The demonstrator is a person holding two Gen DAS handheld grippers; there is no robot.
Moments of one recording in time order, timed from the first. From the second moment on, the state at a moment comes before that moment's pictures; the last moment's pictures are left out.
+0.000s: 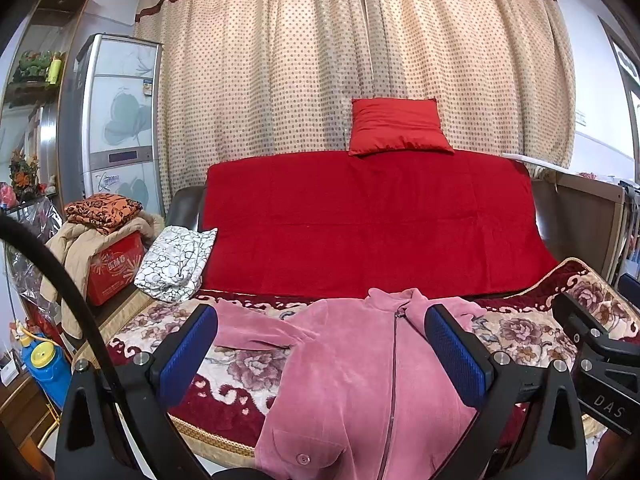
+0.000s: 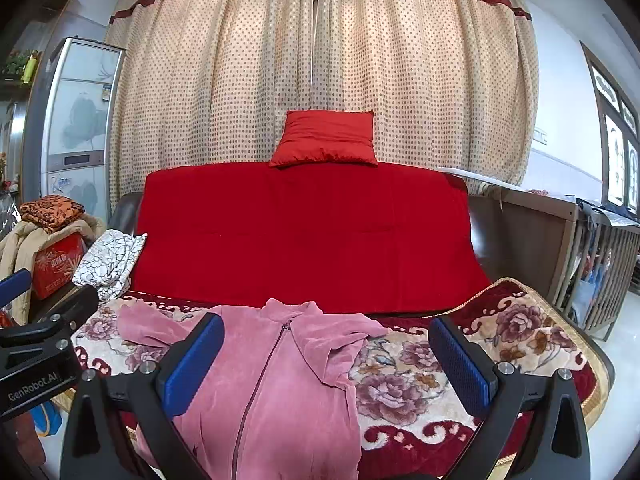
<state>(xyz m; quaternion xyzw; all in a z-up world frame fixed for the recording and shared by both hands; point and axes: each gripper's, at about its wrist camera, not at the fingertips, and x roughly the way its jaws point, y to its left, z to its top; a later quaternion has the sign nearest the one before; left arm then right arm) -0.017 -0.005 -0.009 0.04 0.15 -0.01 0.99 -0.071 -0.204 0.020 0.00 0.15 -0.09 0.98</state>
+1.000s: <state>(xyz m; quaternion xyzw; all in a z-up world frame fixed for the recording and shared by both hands) 0.001 -0.003 -0.034 0.03 0.18 -0.02 0.98 -0.057 -0.203 0.008 -0.01 0.17 -0.10 0.98</state>
